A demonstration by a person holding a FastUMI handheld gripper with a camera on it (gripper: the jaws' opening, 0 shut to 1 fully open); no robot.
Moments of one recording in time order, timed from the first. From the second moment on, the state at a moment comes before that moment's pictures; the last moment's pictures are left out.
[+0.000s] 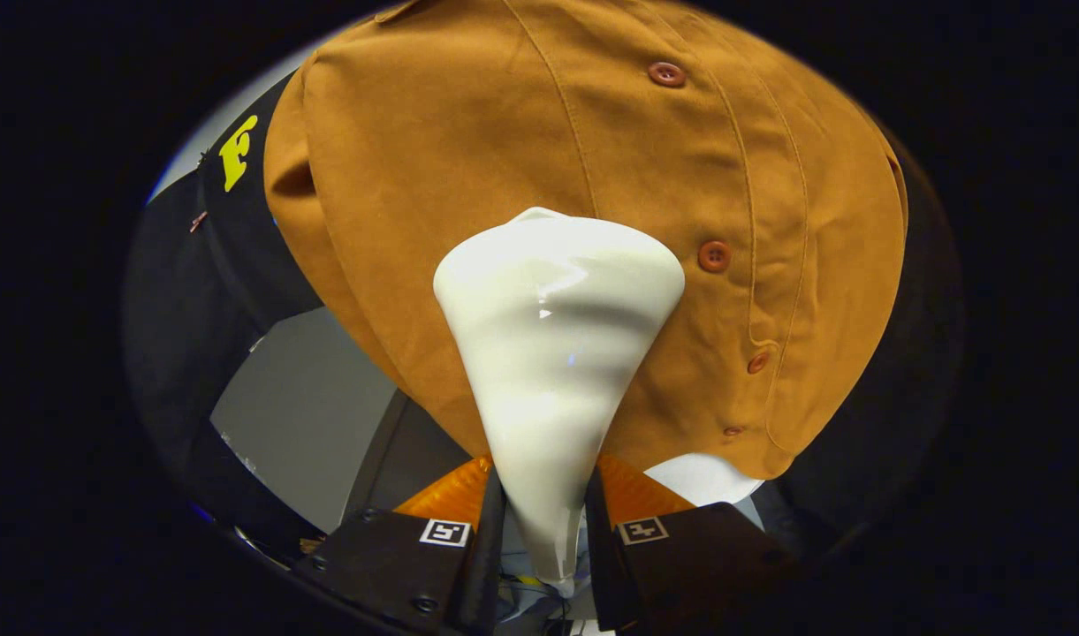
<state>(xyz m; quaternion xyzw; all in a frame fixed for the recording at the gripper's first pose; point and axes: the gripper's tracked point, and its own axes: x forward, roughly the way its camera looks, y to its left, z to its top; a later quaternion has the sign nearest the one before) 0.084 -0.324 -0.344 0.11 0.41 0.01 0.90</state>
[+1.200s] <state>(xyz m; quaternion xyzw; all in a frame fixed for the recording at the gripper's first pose) 0.090 -0.432 -0.166 0.06 0.26 -0.03 0.96</state>
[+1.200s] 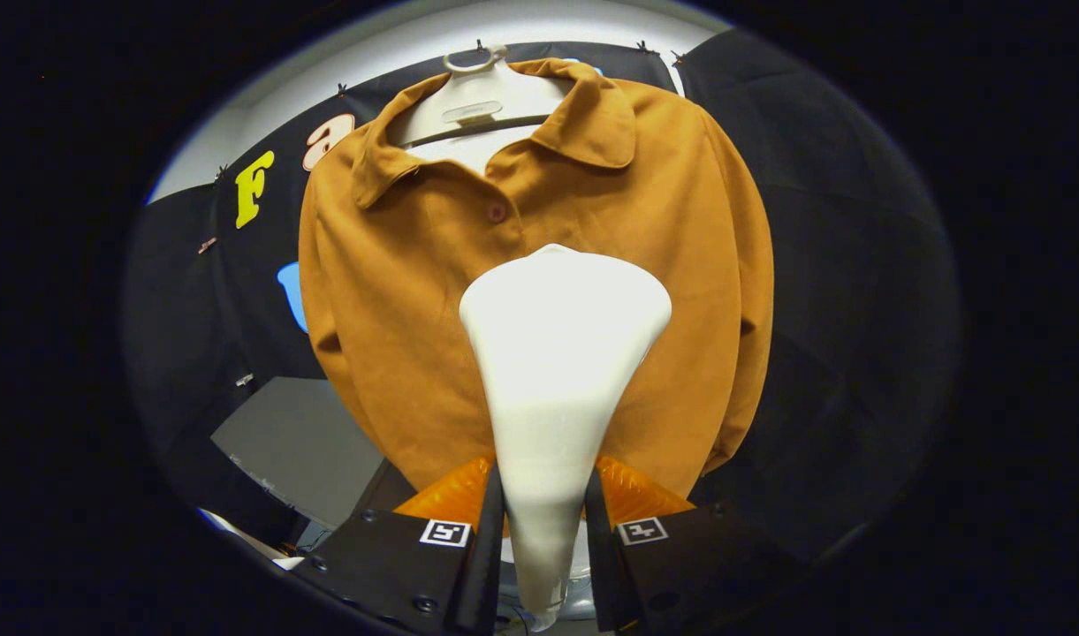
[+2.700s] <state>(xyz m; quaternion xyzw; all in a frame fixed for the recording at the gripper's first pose) 0.056 -0.491 -0.353 0.11 0.44 -0.06 0.89</state>
